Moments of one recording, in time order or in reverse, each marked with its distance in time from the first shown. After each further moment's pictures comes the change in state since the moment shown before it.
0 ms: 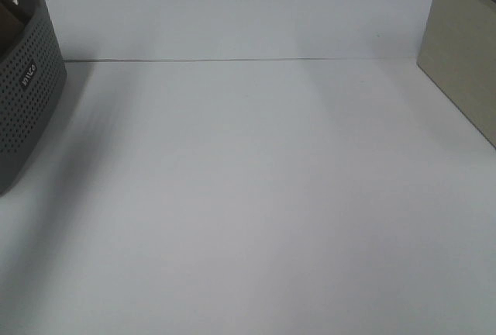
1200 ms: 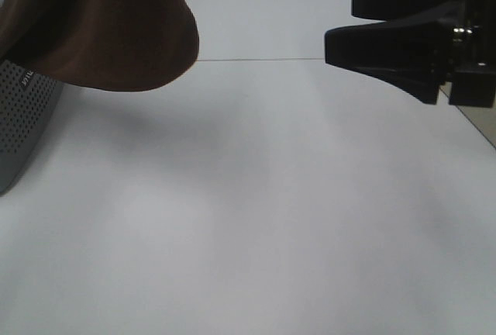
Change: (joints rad) left arm -0.674 0.022 -0.159 0.107 -0.117 -0.166; right arm 0.000 1.193 -0.147 1.604 -0.138 -1.934
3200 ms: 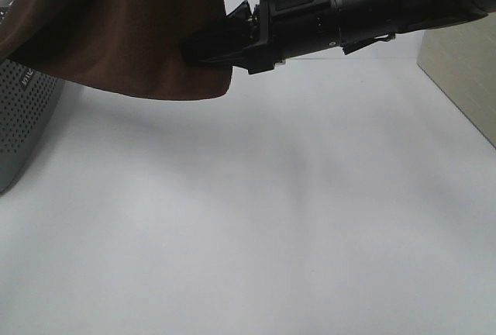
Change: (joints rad) left arm -0.024 0.027 0.000 -0.047 -0.042 -0.065; right arm 0.305 0.639 -0.515 -0.055 -0.010 0.138
